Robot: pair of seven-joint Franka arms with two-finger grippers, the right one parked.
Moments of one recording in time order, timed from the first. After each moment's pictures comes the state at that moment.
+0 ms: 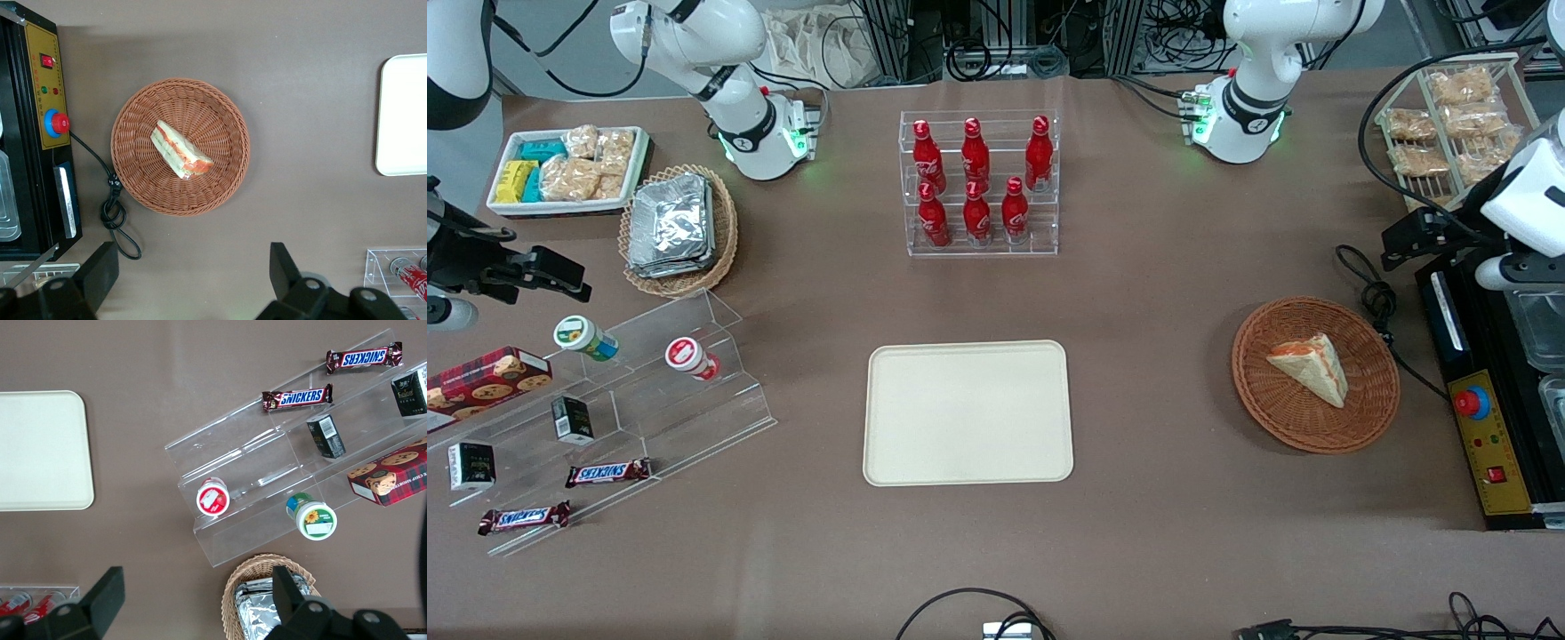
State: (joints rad) arm 0.05 0.02 -0.10 -1.55 0.01 1.53 -0.02
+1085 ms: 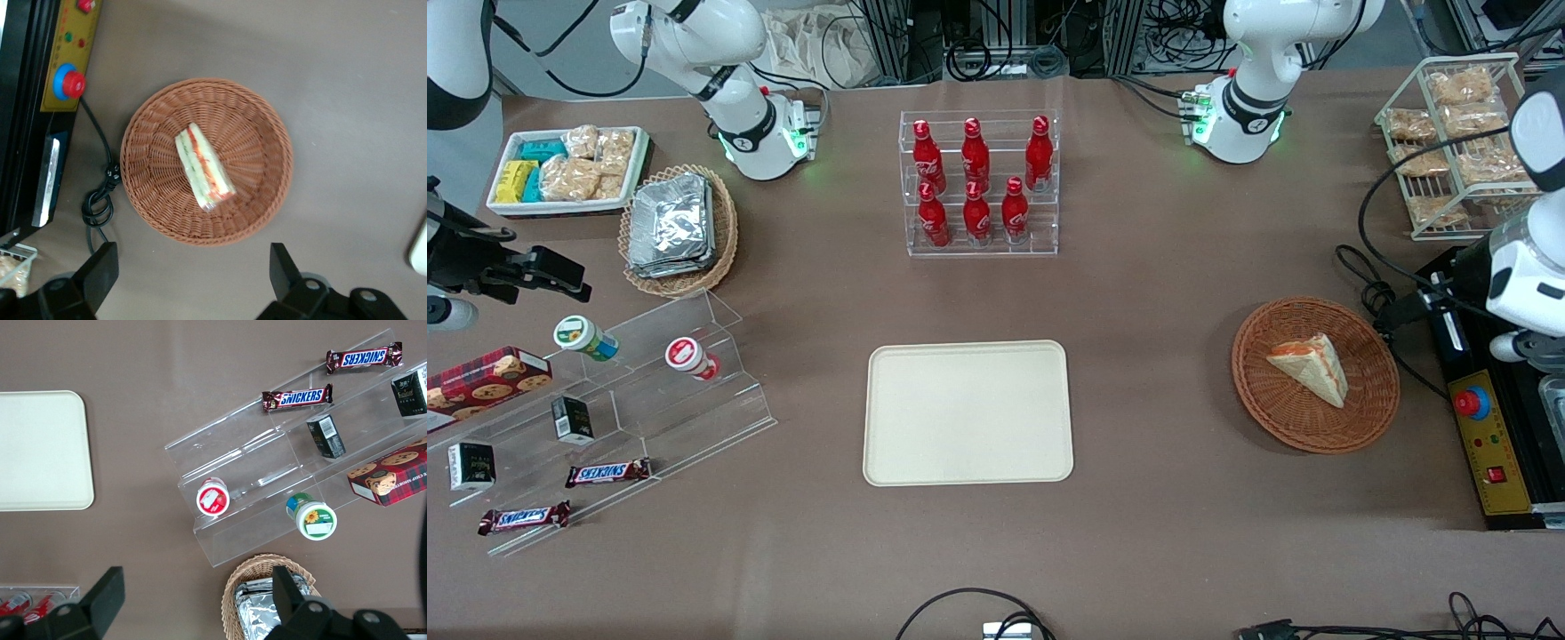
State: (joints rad) arm 0.05 0.07 0.01 -1.79 0.01 1.82 -0.31
